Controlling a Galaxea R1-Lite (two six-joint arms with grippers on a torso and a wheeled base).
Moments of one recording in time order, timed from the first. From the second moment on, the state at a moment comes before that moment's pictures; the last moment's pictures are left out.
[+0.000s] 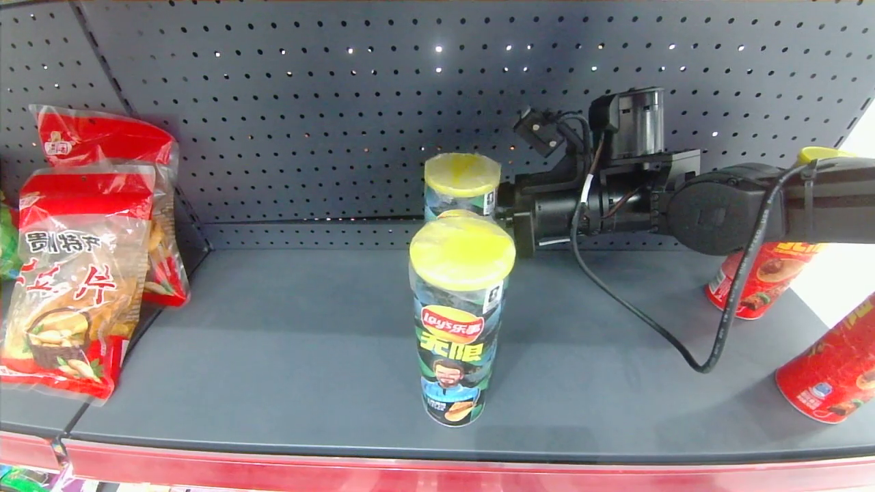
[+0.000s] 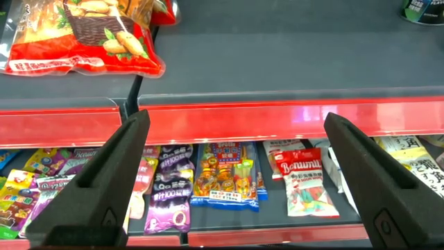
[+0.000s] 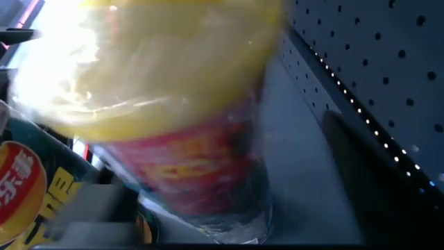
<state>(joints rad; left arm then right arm) 0.00 0.00 0.00 0.01 -0.06 0.01 0.52 1.97 -1.54 -0.13 0.79 -0.27</state>
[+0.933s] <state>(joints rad) 0.00 0.00 0.00 0.01 -0.06 0.01 0.39 1.76 -1.21 -0.18 0.81 -0.27</state>
